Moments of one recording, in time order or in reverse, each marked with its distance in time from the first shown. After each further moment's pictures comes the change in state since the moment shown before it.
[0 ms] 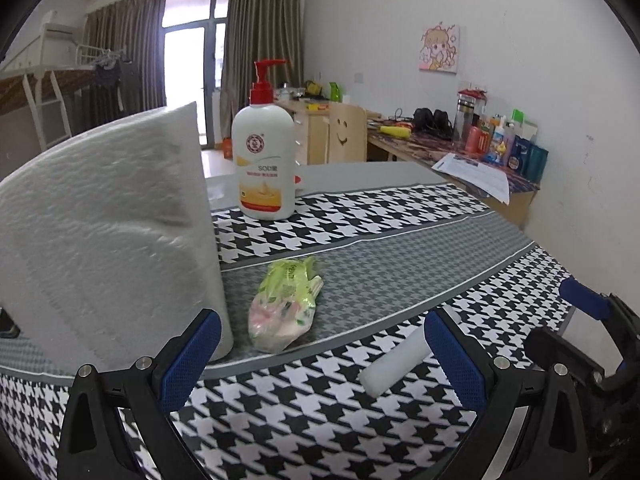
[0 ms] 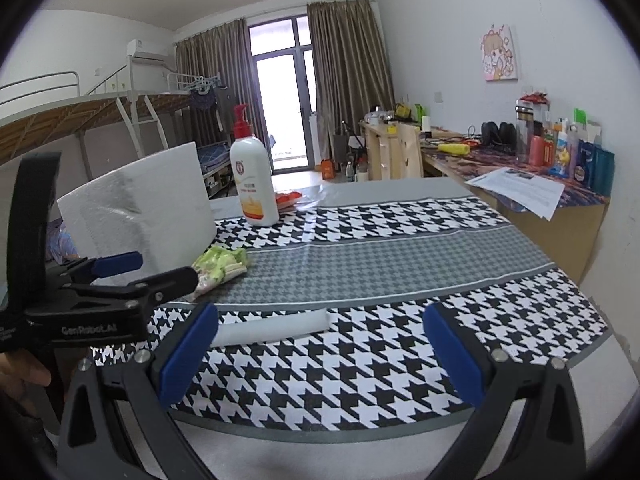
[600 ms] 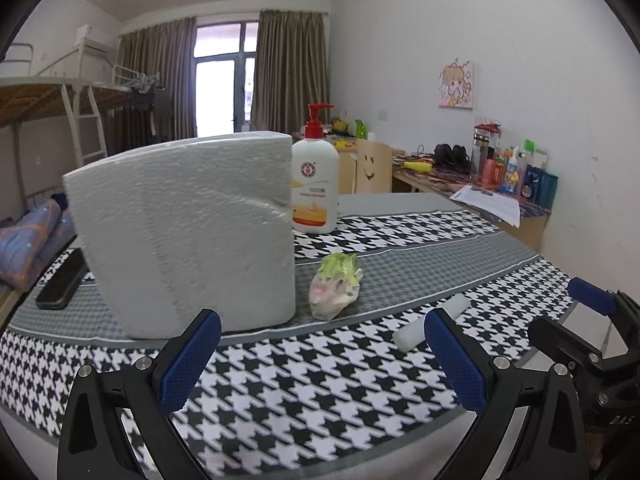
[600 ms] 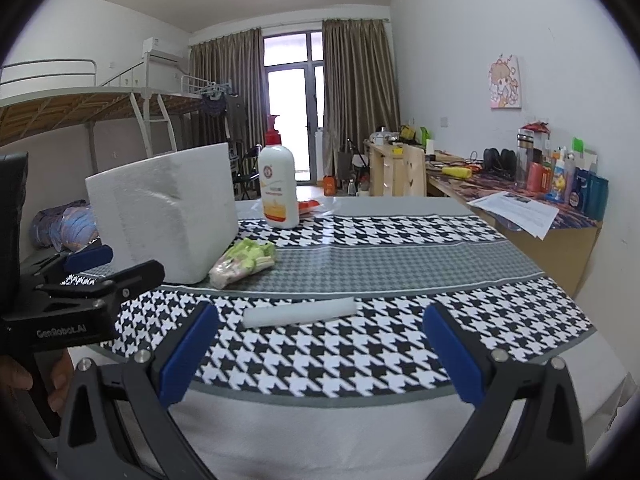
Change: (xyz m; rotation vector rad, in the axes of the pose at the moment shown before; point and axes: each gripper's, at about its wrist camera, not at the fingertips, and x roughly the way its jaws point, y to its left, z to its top) left arm -0.067 0.020 -0.041 -0.028 -0.148 0.086; right arm -0.032 0.032 -0.017 -0.064 -0.065 -0.012
